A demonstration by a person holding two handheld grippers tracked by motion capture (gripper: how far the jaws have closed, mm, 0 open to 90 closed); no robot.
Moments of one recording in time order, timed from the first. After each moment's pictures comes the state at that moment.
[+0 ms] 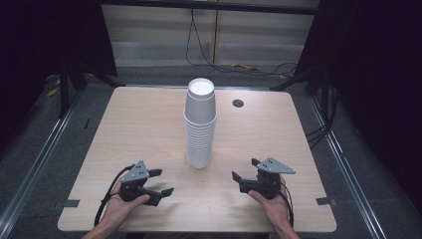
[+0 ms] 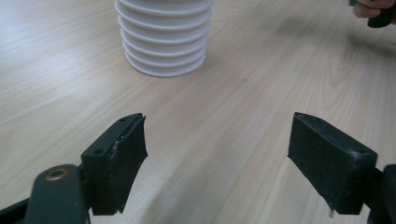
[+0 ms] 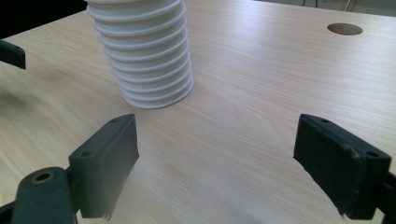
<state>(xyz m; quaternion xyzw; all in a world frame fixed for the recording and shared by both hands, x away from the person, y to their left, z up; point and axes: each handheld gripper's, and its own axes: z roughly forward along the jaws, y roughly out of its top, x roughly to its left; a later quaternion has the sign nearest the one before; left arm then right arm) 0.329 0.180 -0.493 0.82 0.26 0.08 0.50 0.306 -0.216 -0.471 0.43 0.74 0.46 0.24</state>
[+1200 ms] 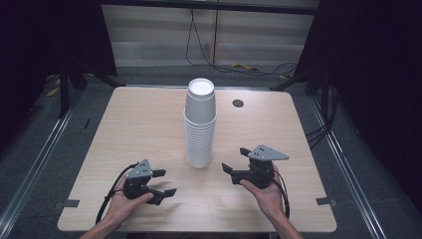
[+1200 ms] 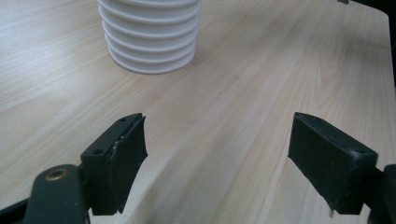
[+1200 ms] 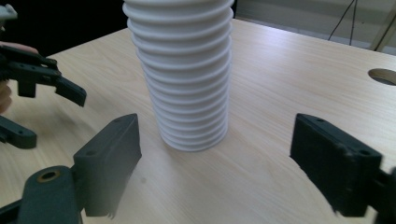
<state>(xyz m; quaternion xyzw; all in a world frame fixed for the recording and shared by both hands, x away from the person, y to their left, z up) 0.336 0.172 -0.497 0.83 0.25 0.04 0.49 0.323 -0.190 -0.431 0.38 0.76 0.49 0.21</state>
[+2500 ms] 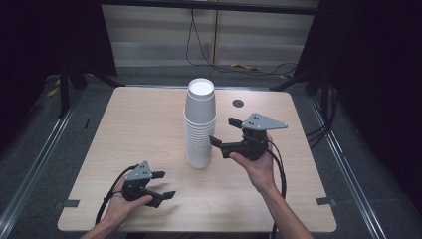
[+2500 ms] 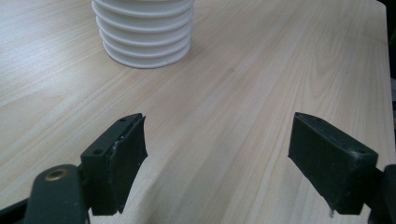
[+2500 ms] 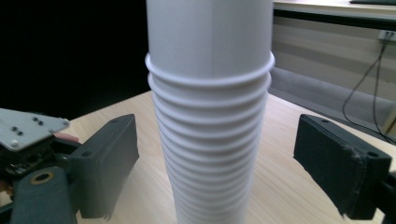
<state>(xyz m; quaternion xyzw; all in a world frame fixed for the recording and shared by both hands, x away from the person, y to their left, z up) 0.332 0.174 -0.496 0.84 0.24 0.04 0.49 0.356 -0.160 -0.349 0.31 0.74 0.55 0.21</state>
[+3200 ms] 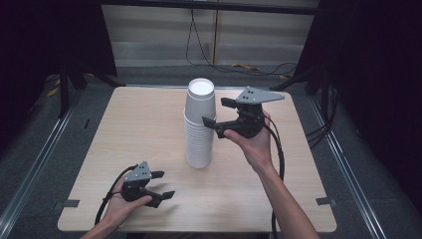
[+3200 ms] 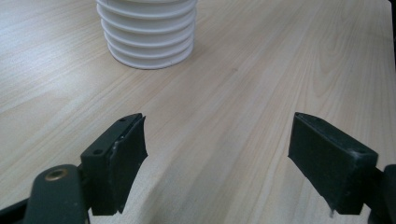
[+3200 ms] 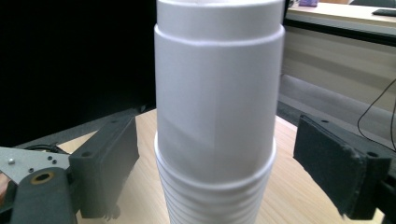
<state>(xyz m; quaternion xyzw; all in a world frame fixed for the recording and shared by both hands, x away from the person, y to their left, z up) 0.331 0.175 -0.495 0.84 0.23 0.05 0.48 0.383 -0.144 -0.296 0.29 0.76 0.55 0.19</state>
